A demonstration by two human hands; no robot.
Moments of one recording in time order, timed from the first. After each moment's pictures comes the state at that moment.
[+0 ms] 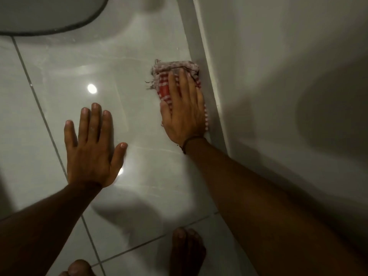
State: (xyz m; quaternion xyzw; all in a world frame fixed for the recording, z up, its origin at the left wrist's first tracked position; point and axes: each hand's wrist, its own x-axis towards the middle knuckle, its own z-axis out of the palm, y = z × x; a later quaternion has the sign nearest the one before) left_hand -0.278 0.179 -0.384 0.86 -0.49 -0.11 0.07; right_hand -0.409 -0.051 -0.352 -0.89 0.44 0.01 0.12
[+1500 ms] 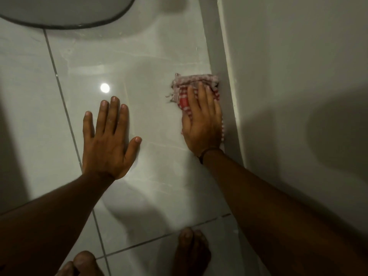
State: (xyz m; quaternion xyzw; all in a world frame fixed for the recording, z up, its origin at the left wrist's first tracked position) left_hand -0.276 0.182 -0.394 0.86 -0.49 -0.10 0.08; right_hand -0.438 -0.031 -0.354 -0.89 0.43 -0.02 0.15
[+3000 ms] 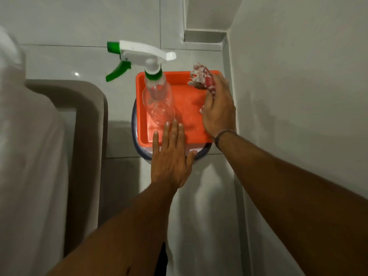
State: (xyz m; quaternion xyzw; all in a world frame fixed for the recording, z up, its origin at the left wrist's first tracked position) left_hand -0.014 -0.002 -0.016 0.89 -0.40 -0.20 0.10; right_hand -0.014 -0.185 0.030 -0.83 0.42 -0.16 0.34
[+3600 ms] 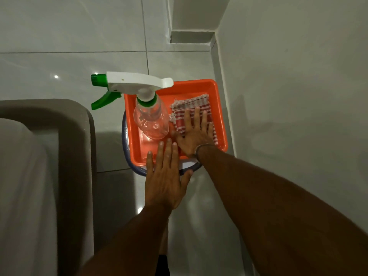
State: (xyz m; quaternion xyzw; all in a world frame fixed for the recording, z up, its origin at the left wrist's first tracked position) left_hand -0.013 0.010 -0.044 0.88 -0.41 -0.21 0.11; right_hand -0.006 -0.170 -0.043 -0.86 0.37 0.22 0.26
